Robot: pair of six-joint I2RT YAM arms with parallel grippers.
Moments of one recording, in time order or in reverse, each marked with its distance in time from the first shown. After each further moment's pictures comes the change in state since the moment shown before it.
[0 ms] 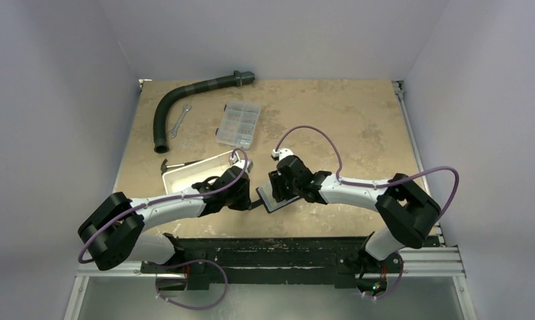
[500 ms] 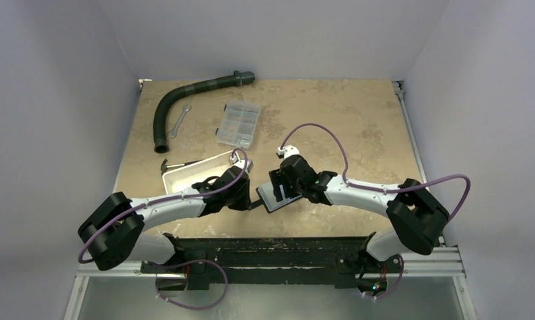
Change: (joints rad) left arm 0.000 0.000 0.000 0.000 0.000 0.000; right arm 0.000 -0.079 -0.007 -0.082 0.137 0.018
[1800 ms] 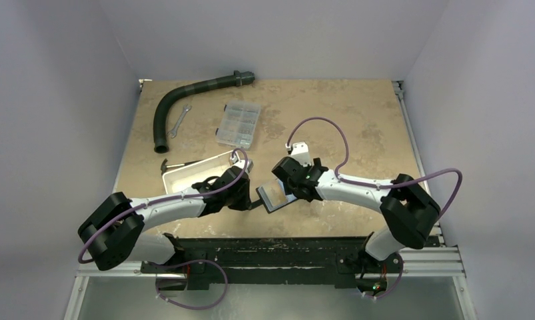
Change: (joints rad) left arm 0.000 0.000 0.000 0.000 0.001 0.001; right arm 0.046 0.060 0.111 -0.306 0.431 0.186
